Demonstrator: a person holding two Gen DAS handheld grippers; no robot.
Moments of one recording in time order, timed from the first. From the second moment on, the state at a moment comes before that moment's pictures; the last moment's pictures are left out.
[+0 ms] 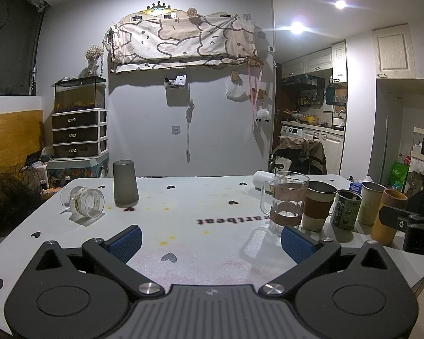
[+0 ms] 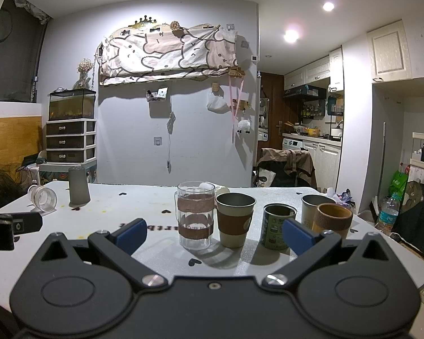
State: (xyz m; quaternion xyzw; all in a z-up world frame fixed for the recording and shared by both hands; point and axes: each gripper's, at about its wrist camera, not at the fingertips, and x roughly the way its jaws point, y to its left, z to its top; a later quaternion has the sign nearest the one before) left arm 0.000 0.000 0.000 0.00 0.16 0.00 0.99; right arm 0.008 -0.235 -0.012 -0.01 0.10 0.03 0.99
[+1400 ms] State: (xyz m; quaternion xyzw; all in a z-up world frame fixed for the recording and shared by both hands) left arm 0.023 -0.004 -0.019 -0.01 0.16 -0.04 0.99; right arm 0.028 -0.237 -0.025 -0.01 0.12 0.04 0.99
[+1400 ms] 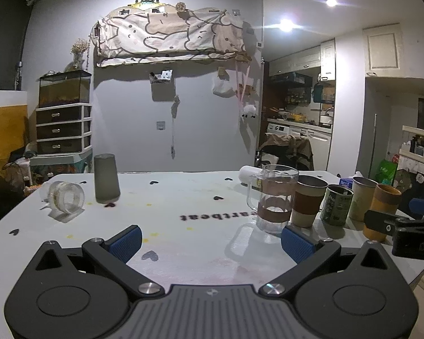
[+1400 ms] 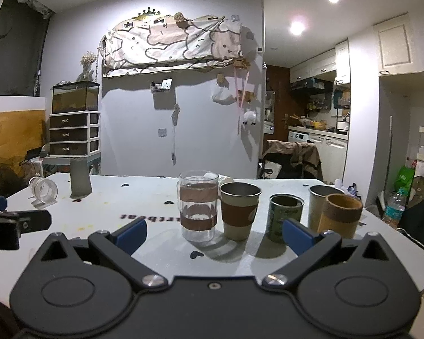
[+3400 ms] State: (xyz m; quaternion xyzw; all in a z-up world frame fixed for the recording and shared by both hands) left arm 0.202 0.076 -0.040 -0.06 0.22 -0.03 0.97; right arm 0.570 -0.182 -0.039 -0.17 0.44 0.08 0.88
